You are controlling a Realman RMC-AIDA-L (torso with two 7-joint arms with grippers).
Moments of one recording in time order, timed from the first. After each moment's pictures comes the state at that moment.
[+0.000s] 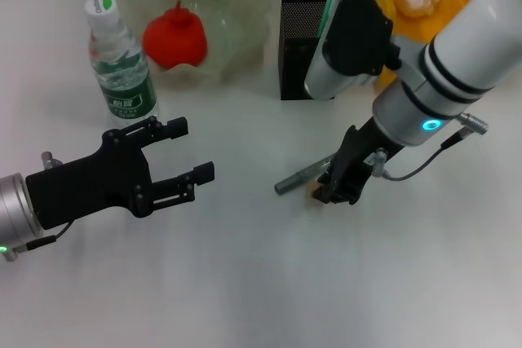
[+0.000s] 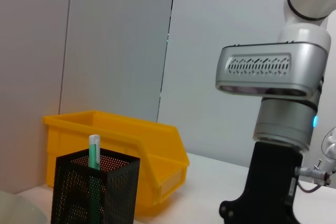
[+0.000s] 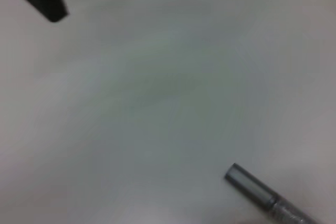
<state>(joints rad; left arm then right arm) -0.40 -2.04 0.77 0.39 1.72 1.61 -0.94 0.83 2.08 -1.58 -0.96 -2.41 -1.38 2.29</state>
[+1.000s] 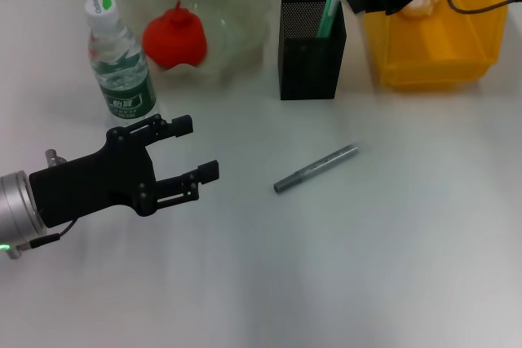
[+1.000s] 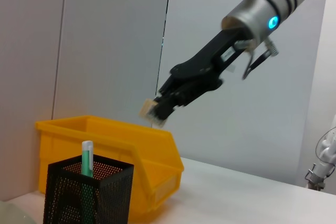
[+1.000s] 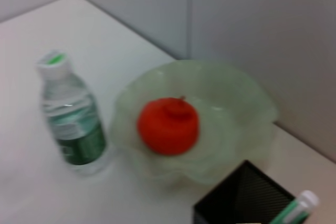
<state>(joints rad) -0.41 -2.05 0.77 0.39 1.72 1.62 -0.95 0.81 2.07 -1.05 -1.26 -2.47 -1.43 2.36</state>
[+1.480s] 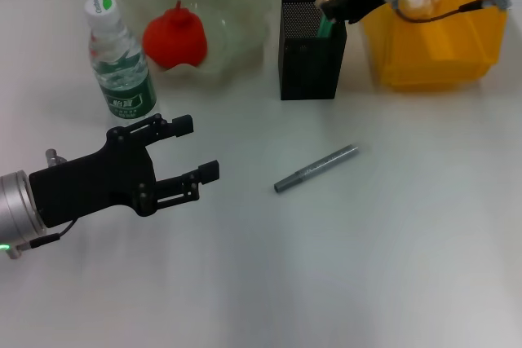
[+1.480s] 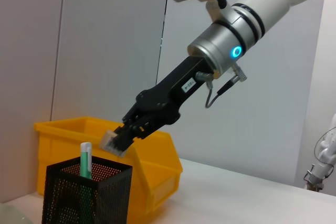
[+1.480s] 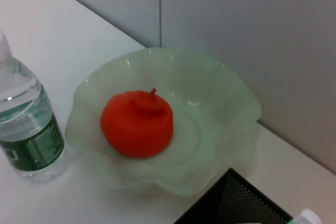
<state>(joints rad) -0.41 -2.05 0.77 0.39 1.72 1.62 -0.95 0.88 2.08 -1.16 -1.03 -2.51 -1.17 2.35</state>
